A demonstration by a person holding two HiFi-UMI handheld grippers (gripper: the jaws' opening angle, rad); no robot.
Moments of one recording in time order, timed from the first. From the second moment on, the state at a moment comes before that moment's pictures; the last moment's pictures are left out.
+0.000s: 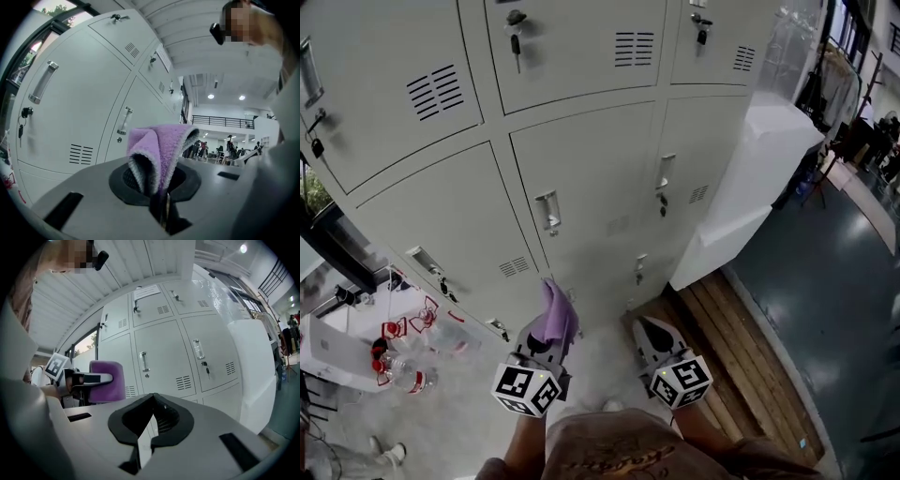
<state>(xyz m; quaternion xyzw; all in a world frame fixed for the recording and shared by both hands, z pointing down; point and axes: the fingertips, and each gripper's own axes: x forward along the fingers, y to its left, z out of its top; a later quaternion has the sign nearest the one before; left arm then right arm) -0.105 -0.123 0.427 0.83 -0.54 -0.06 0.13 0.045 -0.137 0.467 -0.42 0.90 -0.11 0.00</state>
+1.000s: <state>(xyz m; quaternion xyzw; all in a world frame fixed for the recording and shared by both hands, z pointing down) -0.177 -0.197 0.282 0.83 -0.55 -0.11 0.00 0.005 -0.163 0.463 -0.43 0.90 -0.11 0.02</state>
